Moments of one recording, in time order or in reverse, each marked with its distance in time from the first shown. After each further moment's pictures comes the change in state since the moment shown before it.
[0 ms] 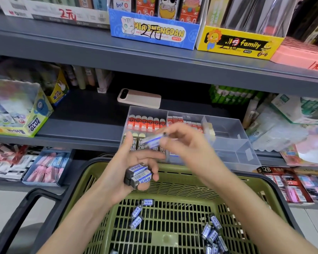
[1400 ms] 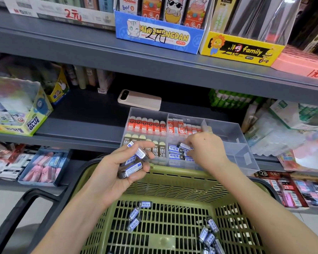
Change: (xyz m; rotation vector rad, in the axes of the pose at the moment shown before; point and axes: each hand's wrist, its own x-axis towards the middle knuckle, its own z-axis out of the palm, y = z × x) left_hand -0.004 0.005 -0.006 -0.171 0.043 0.169; right_hand 0.029 0.043 -0.043 -1.467 0.062 0.163
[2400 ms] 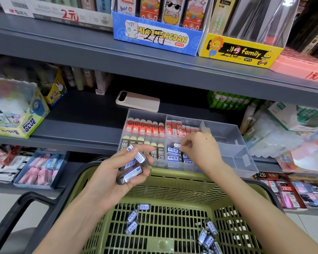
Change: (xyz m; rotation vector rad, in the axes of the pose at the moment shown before) left_hand -0.003 -0.001 0.003 0.001 -0.004 -0.020; right_hand 0.002 -0.006 0.002 0.327 0.075 0.087
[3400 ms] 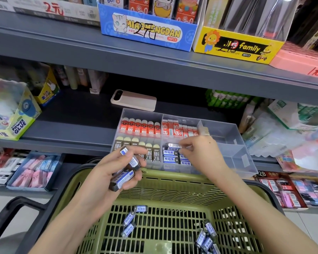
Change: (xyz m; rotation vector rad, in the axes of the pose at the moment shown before) left_hand -0.003 -0.001 0.003 0.210 0.017 0.102; right_hand -0.006 0.011 -0.002 0.053 0.006 -0.063
